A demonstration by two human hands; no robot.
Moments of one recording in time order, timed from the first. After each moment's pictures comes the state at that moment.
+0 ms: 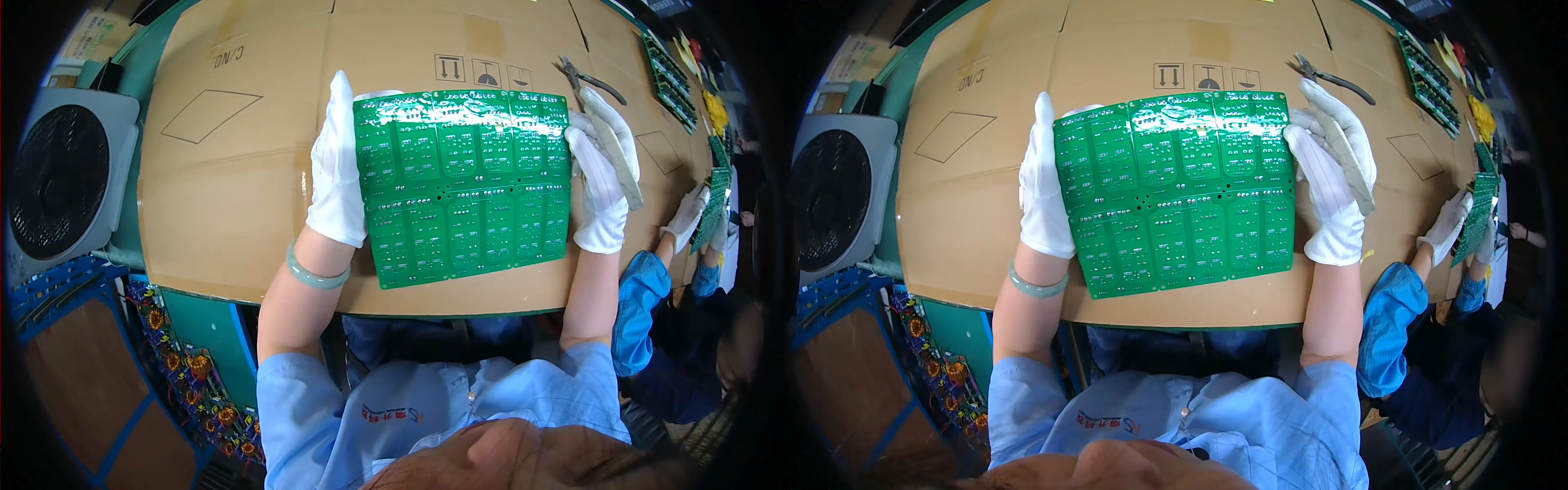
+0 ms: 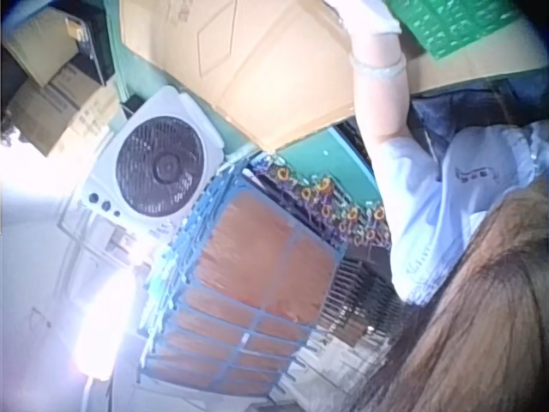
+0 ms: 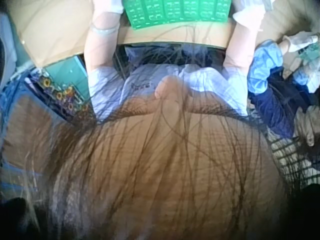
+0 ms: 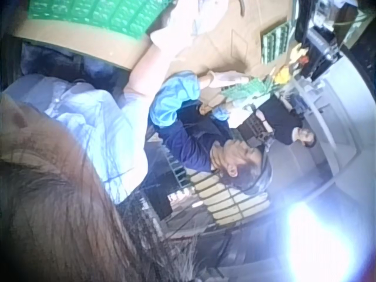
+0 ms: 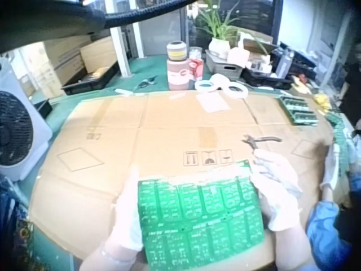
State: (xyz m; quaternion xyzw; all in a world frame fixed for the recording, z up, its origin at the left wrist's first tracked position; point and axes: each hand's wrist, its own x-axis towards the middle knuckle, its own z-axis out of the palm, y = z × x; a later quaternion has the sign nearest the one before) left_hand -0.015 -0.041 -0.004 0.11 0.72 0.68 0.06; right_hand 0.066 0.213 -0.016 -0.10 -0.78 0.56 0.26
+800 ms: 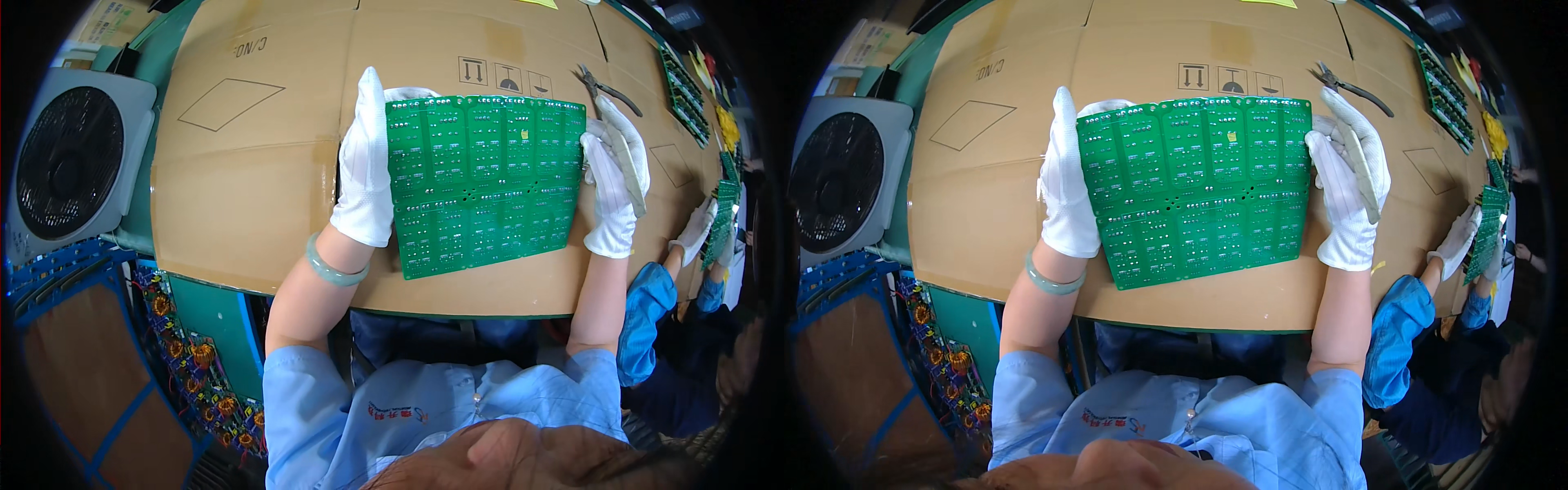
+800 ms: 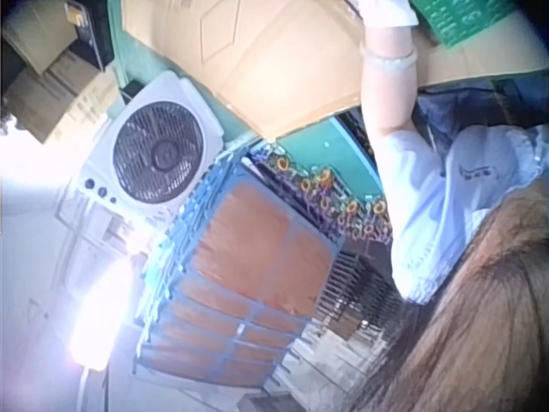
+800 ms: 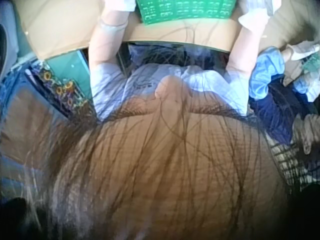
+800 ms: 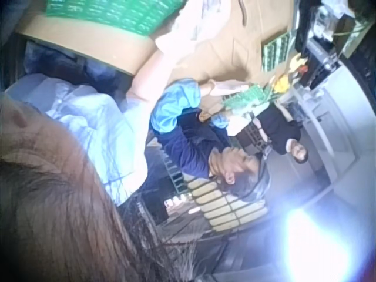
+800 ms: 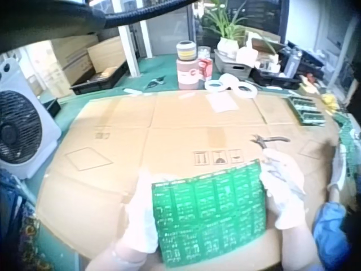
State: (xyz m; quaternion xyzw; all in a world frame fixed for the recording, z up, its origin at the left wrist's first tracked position) left_hand -0.014 -0.032 0.006 -0.03 0.62 0.77 0.16; right_hand 0.065 0.219 -0.022 -0.12 -0.80 0.54 0.24
